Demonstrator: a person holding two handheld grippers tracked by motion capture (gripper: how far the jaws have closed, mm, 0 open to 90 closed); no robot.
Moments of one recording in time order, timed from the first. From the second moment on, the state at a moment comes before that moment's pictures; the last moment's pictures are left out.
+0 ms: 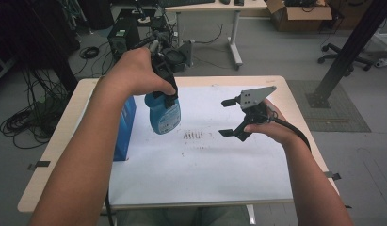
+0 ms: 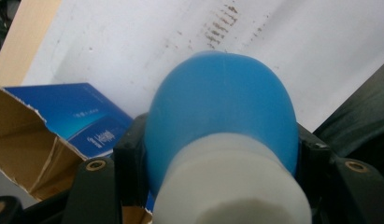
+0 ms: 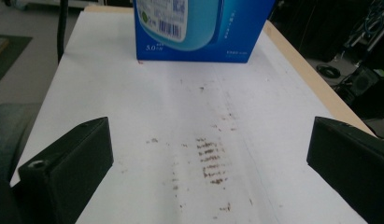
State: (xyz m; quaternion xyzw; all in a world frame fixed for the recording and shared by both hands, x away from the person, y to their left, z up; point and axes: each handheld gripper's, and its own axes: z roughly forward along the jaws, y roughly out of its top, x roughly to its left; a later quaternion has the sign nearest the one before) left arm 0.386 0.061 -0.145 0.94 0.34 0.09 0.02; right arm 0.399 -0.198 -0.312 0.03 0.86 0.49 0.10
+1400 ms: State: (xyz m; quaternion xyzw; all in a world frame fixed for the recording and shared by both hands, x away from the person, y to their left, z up) left arm 0.394 0.135 -0.072 0.84 0.53 0.11 0.05; right arm 0.411 -0.228 -0.307 0.03 0.92 0.37 0.10
